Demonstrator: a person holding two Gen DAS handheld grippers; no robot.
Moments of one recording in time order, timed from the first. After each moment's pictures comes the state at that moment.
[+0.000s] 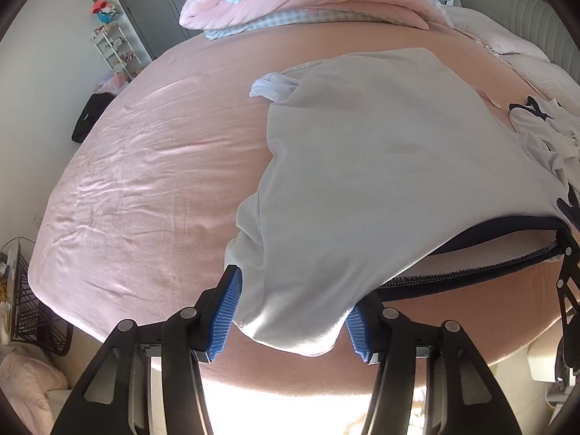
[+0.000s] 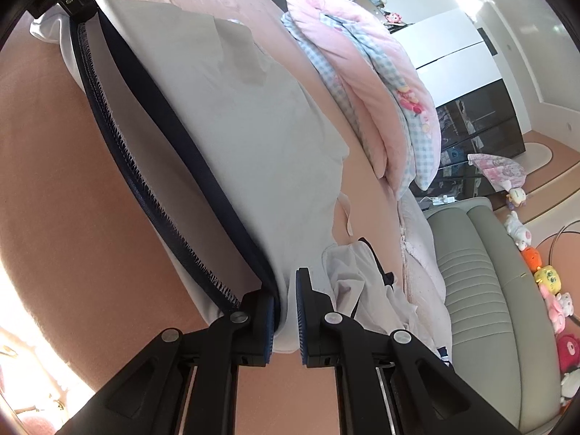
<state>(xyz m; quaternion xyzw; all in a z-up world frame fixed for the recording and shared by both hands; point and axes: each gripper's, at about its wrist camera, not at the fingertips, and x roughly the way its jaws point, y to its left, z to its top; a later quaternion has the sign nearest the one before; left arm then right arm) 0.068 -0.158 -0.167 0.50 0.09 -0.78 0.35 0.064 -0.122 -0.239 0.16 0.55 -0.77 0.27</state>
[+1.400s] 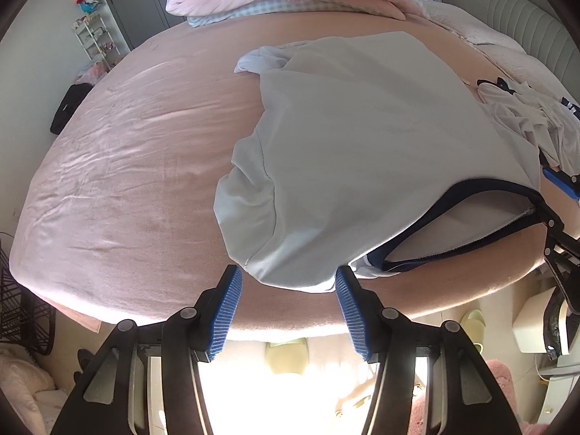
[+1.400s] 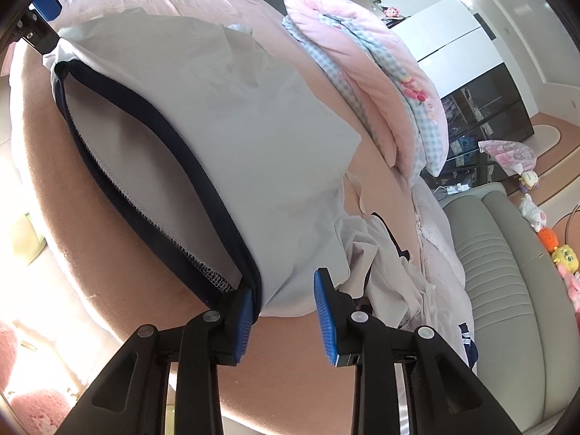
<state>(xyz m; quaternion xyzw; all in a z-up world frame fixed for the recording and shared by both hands) 0.112 -0.132 -0.171 0.51 0.12 -0.80 0.30 0.065 -0.085 -0.235 0.19 0.52 -0.78 0.31</state>
